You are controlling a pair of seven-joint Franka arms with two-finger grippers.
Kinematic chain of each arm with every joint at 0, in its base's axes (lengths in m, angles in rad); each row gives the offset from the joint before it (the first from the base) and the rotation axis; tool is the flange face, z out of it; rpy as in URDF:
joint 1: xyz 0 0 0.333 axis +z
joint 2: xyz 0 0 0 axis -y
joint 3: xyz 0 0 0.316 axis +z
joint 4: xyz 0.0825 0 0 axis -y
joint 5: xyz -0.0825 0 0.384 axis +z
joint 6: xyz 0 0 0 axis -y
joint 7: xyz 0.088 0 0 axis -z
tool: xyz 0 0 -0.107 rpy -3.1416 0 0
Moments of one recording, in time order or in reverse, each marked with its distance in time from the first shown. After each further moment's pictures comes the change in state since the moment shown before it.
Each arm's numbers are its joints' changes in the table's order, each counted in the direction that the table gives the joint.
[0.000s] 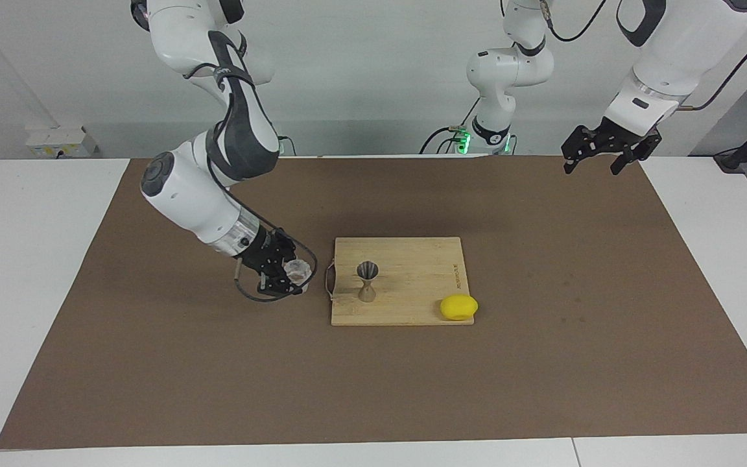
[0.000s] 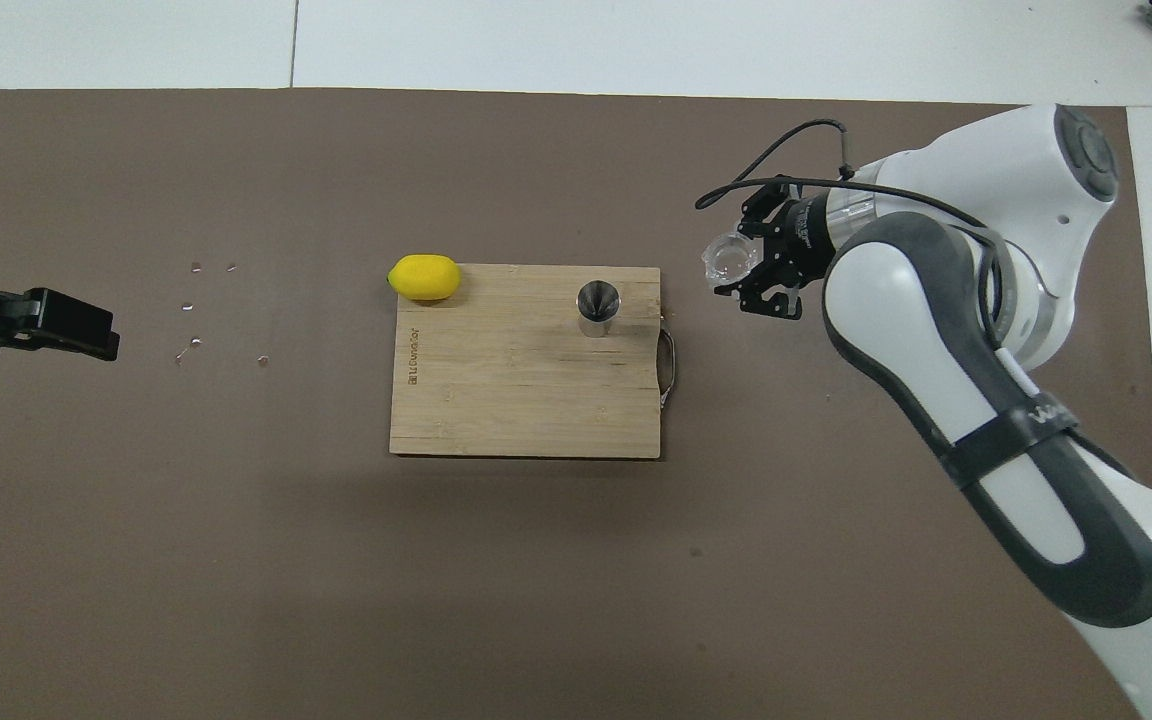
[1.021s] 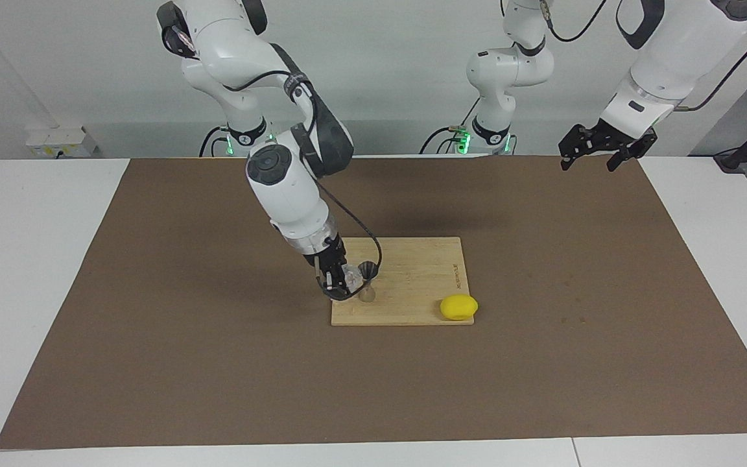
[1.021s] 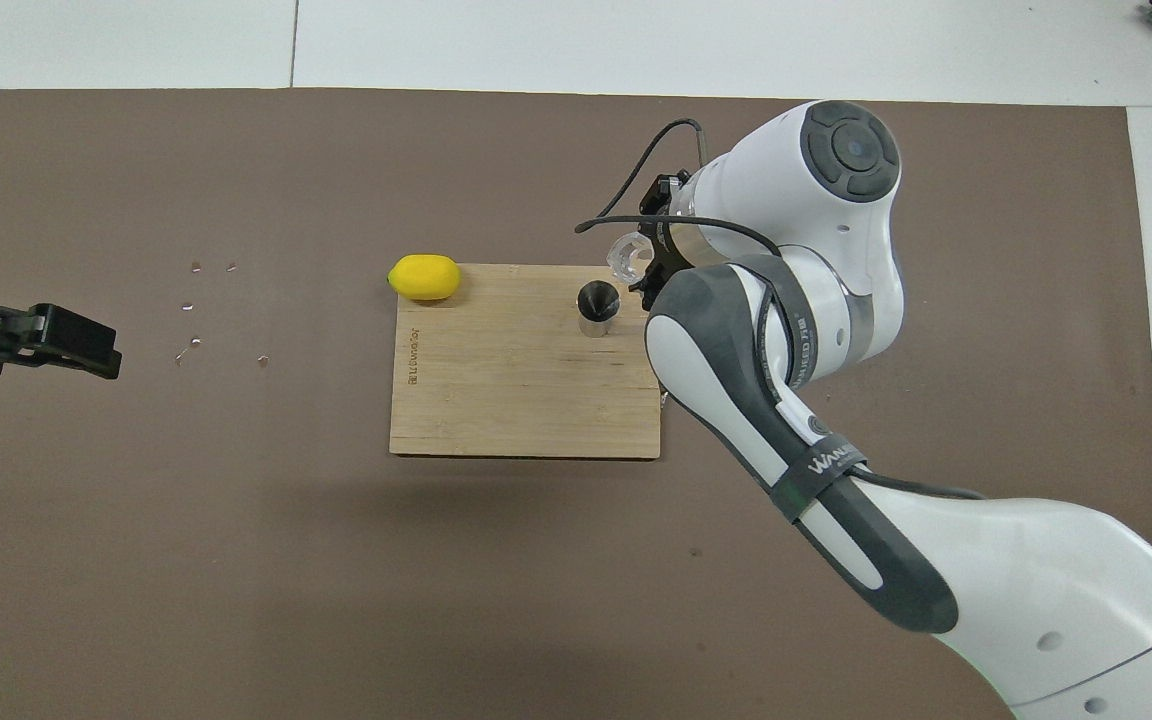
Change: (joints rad) left arm 0.000 0.000 0.001 -0.006 0.000 -0.045 0.000; right arm 0.181 -0.137 -0.002 0.191 -0.291 0.013 0.248
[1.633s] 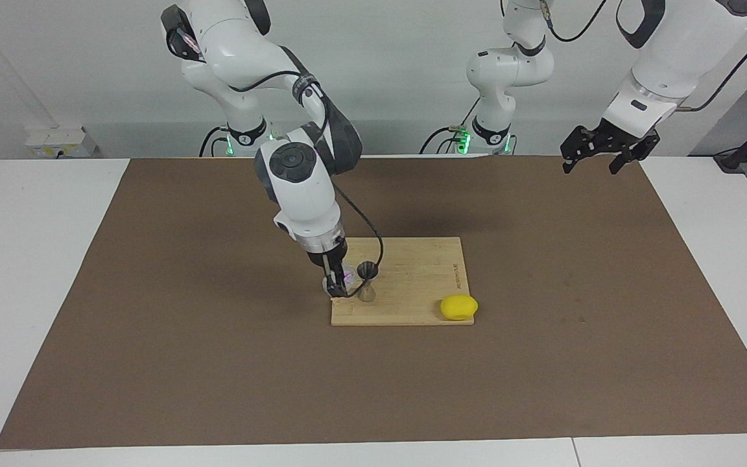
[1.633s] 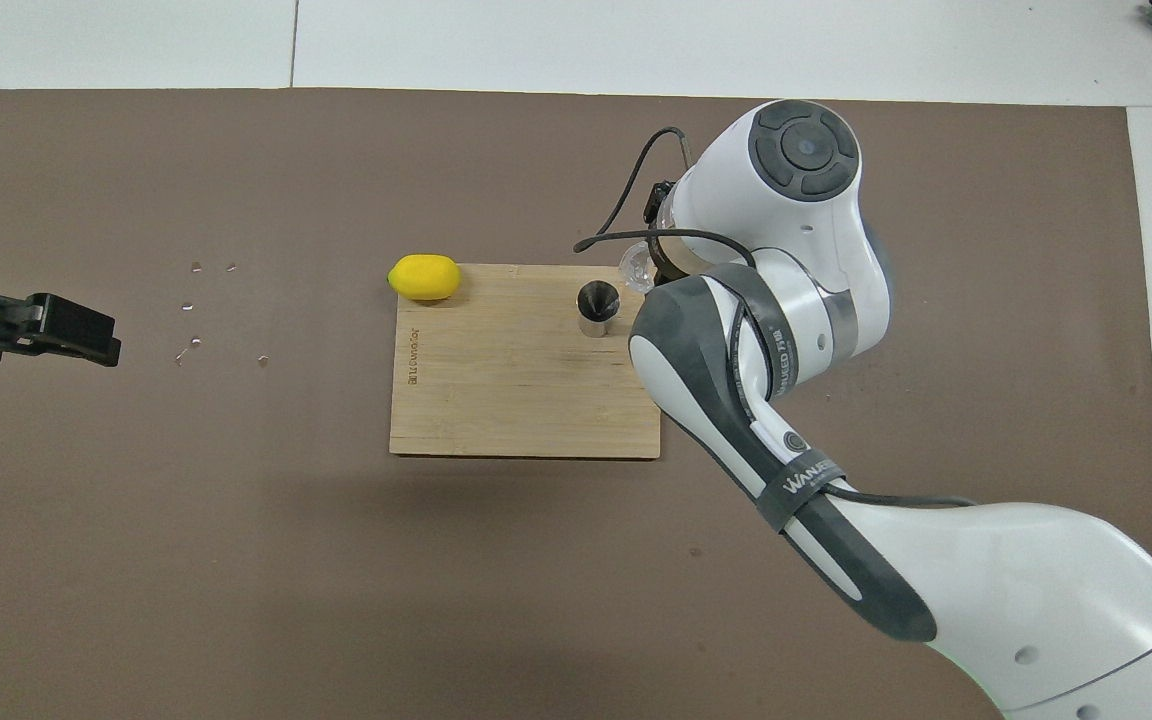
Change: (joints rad) left arm 0.000 0.000 0.000 0.000 0.000 0.035 0.000; right arm 0.014 -0.004 0.001 0.031 -0.138 -0.089 0.002
